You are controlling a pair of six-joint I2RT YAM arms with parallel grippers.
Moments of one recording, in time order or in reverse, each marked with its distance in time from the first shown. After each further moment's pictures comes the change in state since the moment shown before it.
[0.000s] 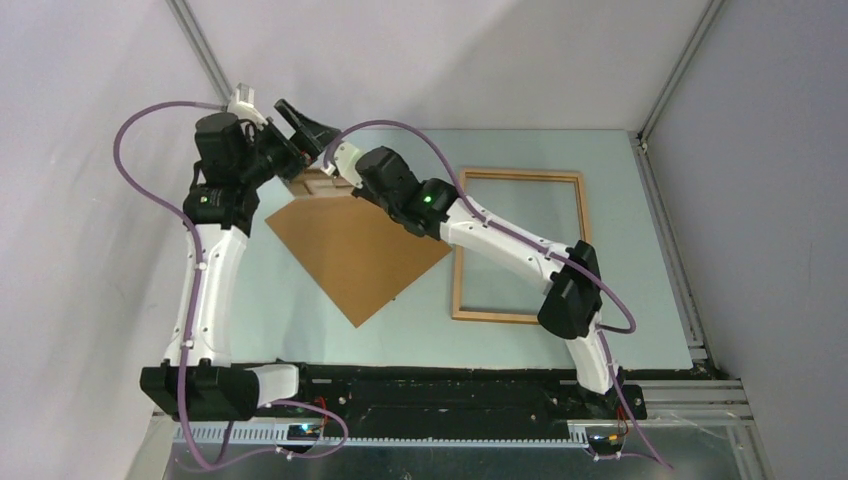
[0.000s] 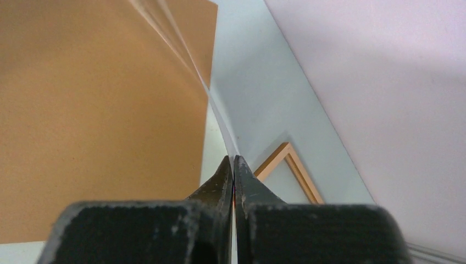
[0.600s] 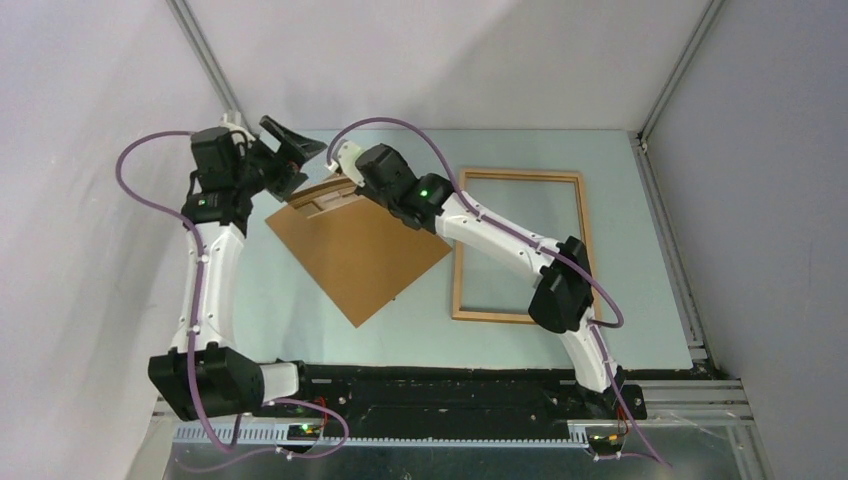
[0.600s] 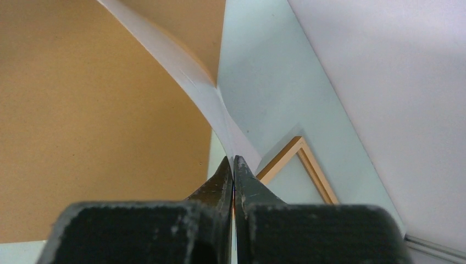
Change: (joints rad) left arm 0.110 0.031 -0.137 0.011 0.051 -0.116; right arm -0.019 0.068 0.054 -0.061 -0.025 0.032
